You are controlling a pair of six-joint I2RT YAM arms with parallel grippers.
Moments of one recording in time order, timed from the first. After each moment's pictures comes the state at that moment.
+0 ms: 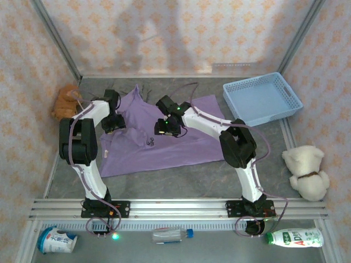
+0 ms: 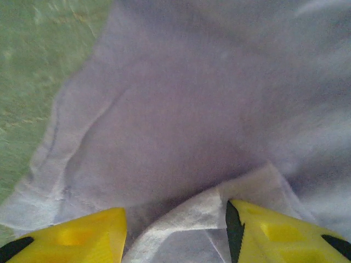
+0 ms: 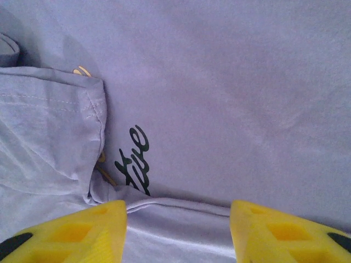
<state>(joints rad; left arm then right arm) 0.05 1.89 1.30 -0.84 -0.07 -0.37 0.78 2.10 1.72 -0.78 -0.20 0.71</state>
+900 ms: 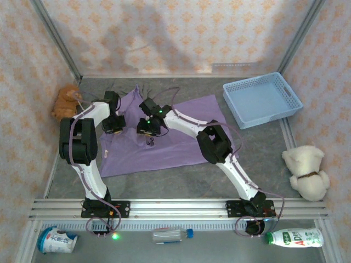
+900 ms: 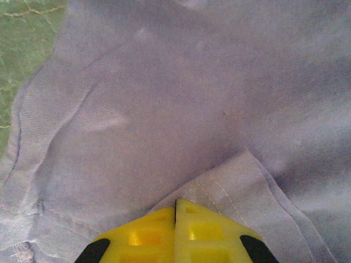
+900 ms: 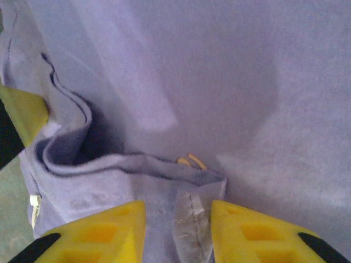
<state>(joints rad) 0.05 1.90 1.29 -0.80 -0.02 -0.33 0.84 2.47 2.13 -0.69 -0.30 0.83</state>
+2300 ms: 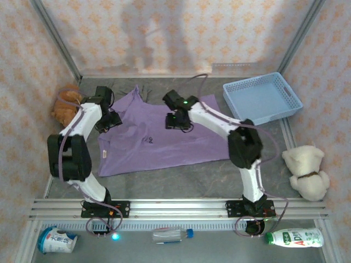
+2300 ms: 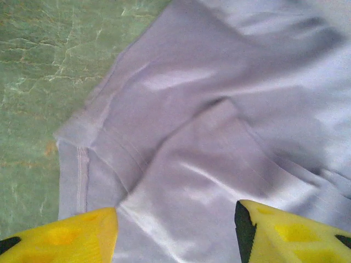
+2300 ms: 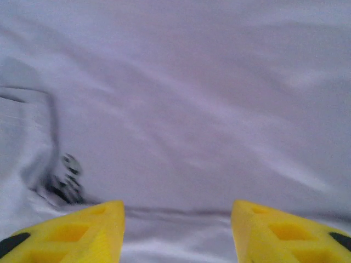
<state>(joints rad) 0.05 1.63 1.26 -0.94 -0.07 -0.49 0.72 1.99 1.69 -0.91 0.02 0.67</state>
